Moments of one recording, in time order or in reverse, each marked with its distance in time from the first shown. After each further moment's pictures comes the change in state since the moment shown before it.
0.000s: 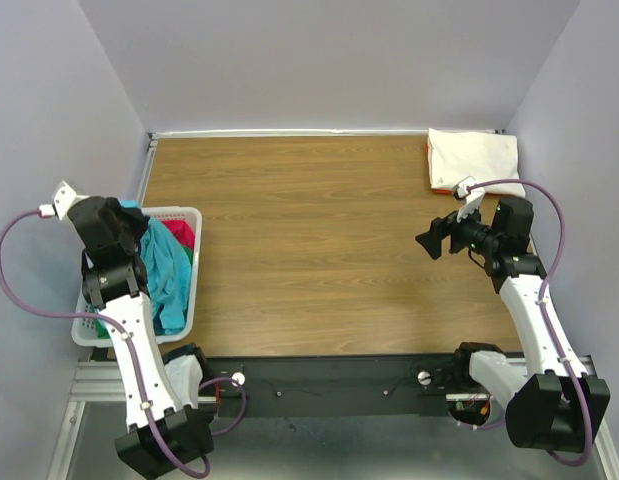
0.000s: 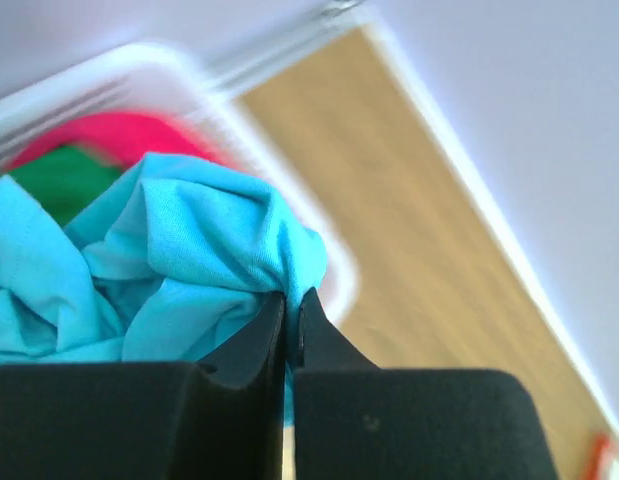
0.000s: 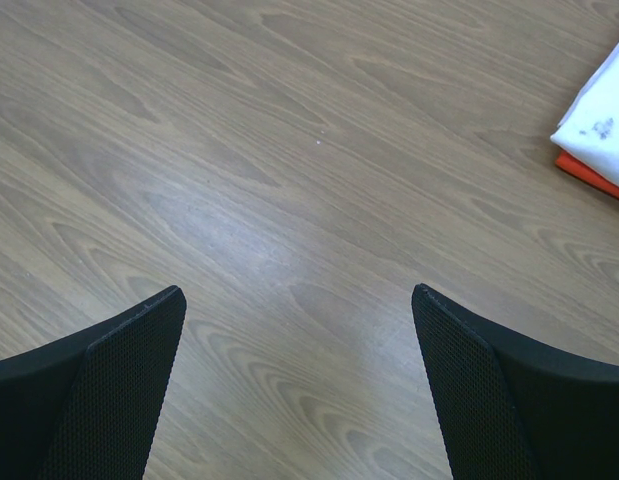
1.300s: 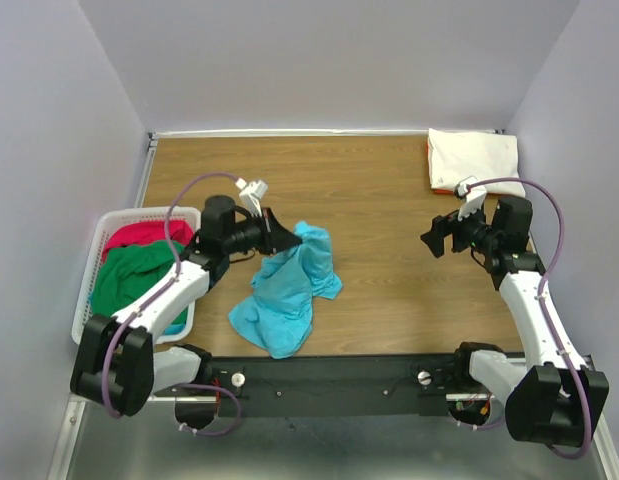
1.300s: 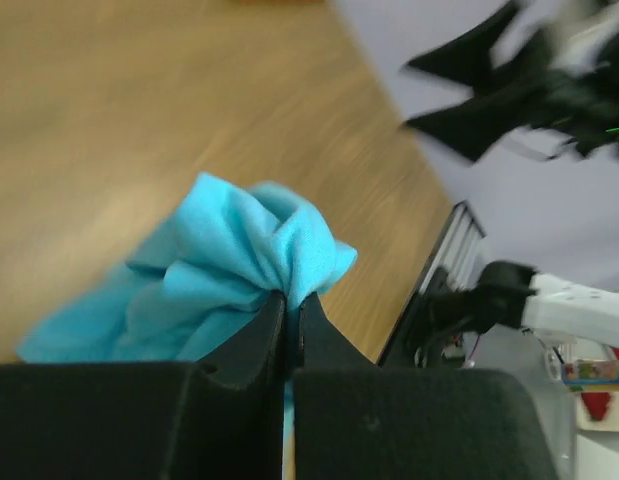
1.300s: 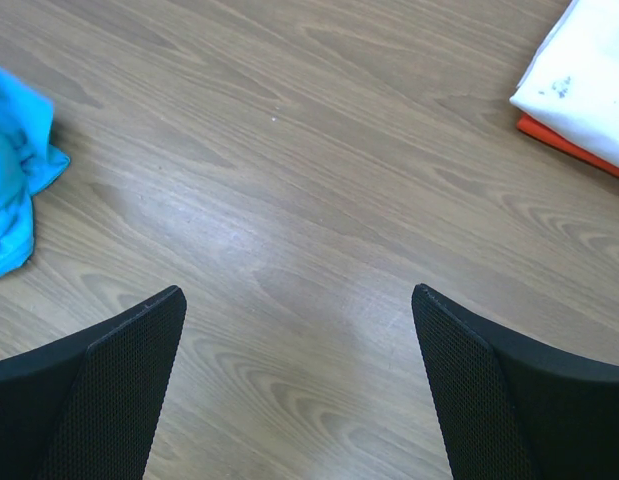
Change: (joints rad) left arm -0.763 0.332 -0.204 0.732 0.776 0.085; right arm -0.013 0.031 0.000 -0.002 0.087 -0.016
